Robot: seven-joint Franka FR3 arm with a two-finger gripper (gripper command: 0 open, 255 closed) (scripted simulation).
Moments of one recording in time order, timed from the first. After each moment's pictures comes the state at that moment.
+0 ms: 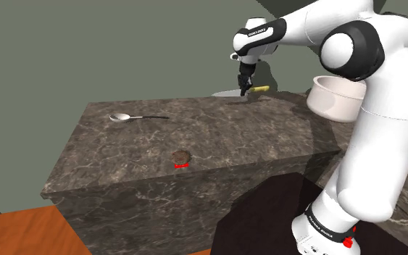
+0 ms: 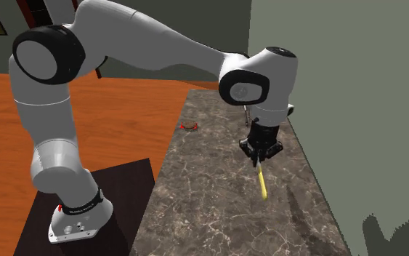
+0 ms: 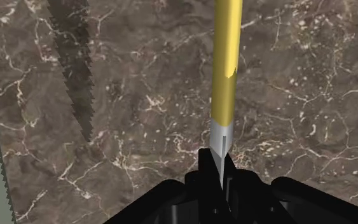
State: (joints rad) arm 0.18 0.23 -0.54 -1.77 0.10 1.96 -1.52
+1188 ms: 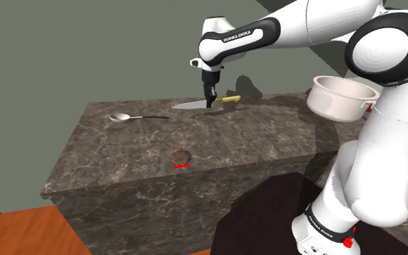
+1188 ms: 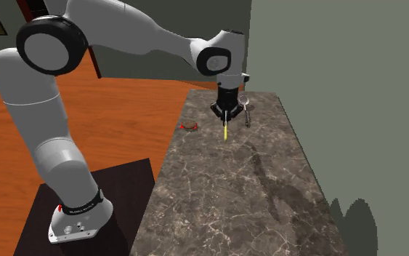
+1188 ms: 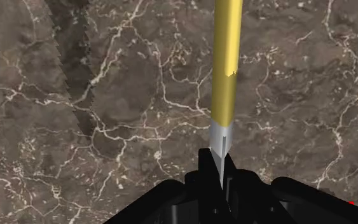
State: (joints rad) arm 0.44 0.12 -0.38 -1.88 0.03 1.98 -1.07
